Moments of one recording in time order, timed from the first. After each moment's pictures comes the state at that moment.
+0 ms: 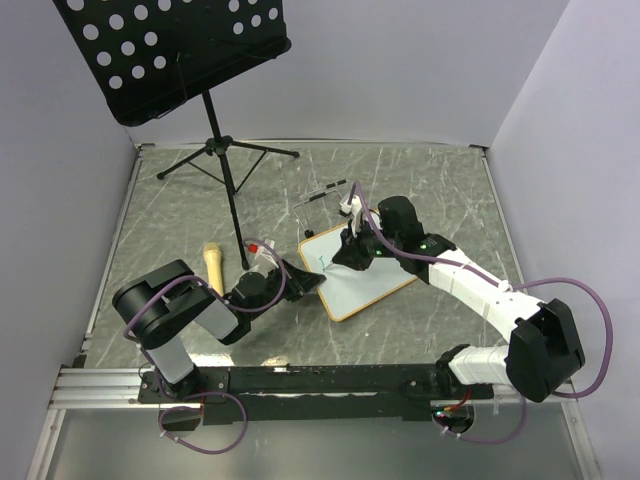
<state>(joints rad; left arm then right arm) -0.82 1.69 0.29 1.30 0.01 -1.14 0.55 1.27 0.88 -0.21 -0.56 -0.12</state>
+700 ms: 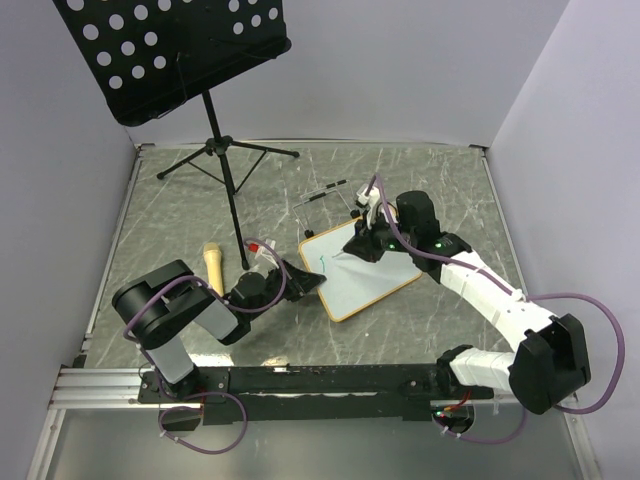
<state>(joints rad) -0.82 1.69 0.28 1.31 0.03 -1.12 0.46 1.21 0.88 -0.23 -0.57 -0.13</state>
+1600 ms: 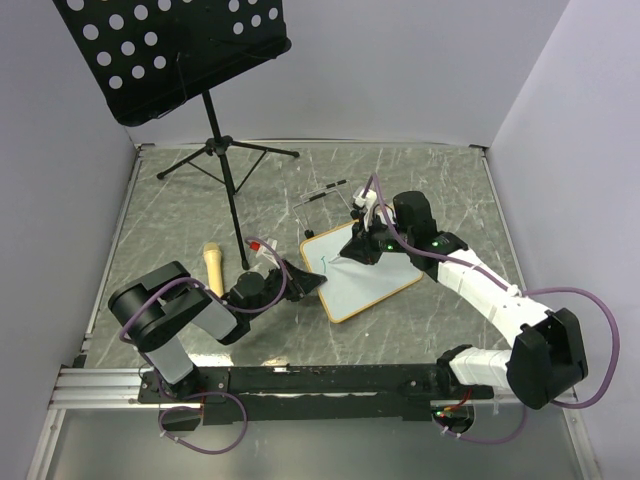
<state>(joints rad) -0.82 1.66 0.28 1.31 0.06 -1.06 0.46 1.24 0.88 -0.23 -0.64 -0.15</state>
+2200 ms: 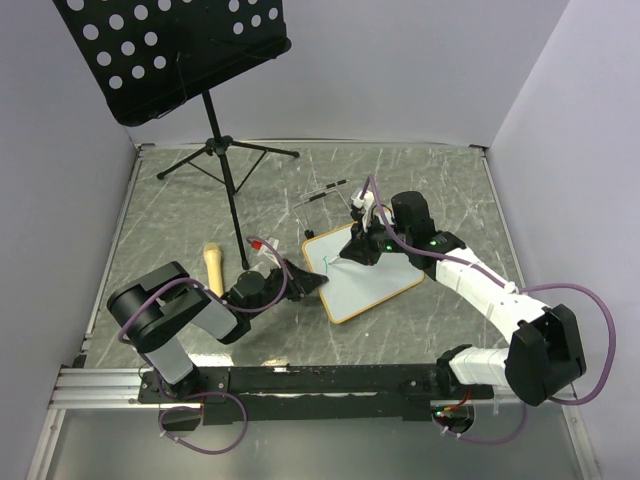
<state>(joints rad) -0.82 1.66 0.29 1.30 0.08 -1.06 0.46 1.25 0.88 -0.23 -0.65 -0.16</state>
